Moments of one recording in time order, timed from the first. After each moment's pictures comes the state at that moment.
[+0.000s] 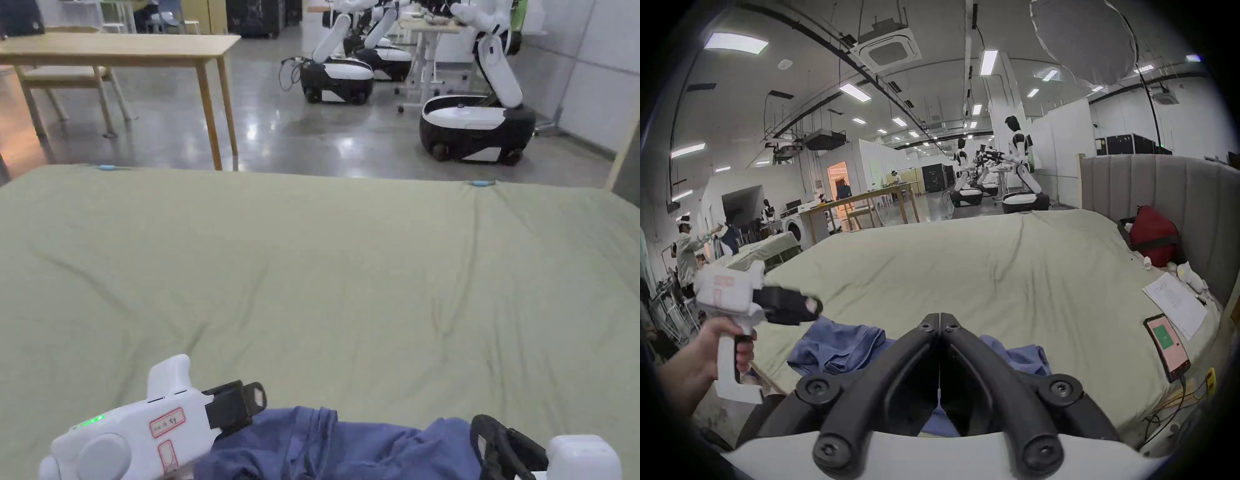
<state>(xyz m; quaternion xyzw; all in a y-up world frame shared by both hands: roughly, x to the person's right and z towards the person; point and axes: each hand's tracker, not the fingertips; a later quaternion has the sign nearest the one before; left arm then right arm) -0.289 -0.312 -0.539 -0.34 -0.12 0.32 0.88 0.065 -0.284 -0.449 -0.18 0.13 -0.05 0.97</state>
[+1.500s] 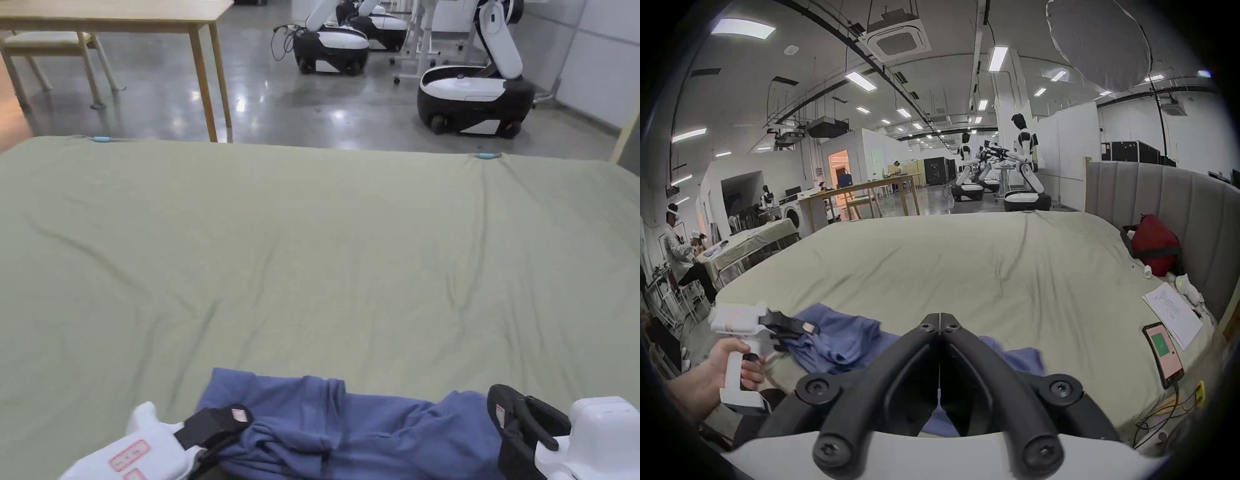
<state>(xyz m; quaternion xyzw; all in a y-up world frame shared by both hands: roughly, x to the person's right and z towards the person) -0.372 -0.368 -0.515 -0.31 -0.08 0.53 0.78 0.038 -0.277 -0.452 -0.19 0.13 -0.02 0.97</state>
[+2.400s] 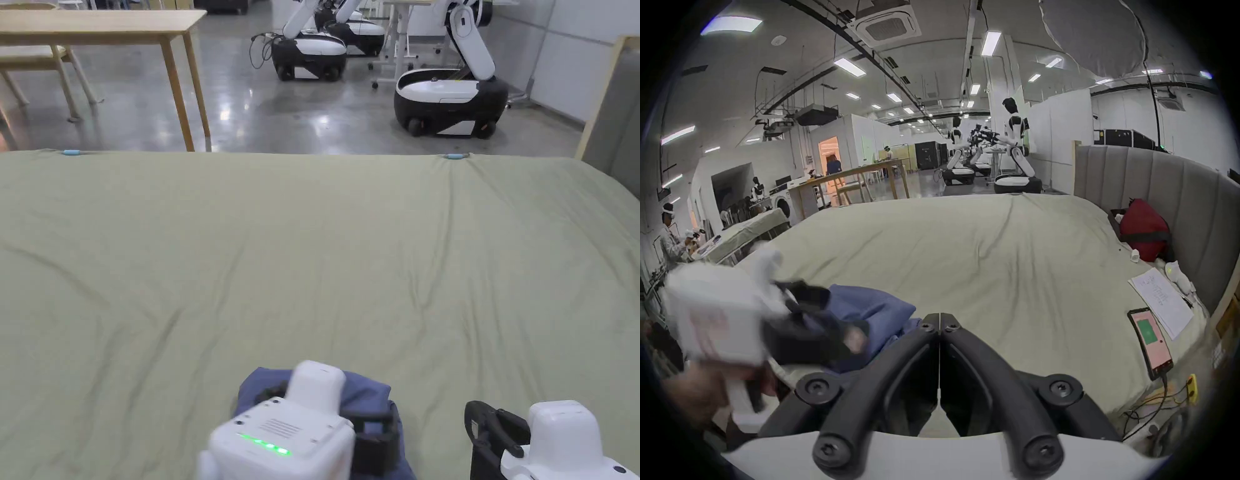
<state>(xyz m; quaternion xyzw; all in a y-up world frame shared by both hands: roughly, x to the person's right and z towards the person) -0.133 -0.299 -0.495 -0.28 -0.20 0.09 0.93 0.076 -0.285 -0.449 -0.24 0.11 -0.02 0.97</state>
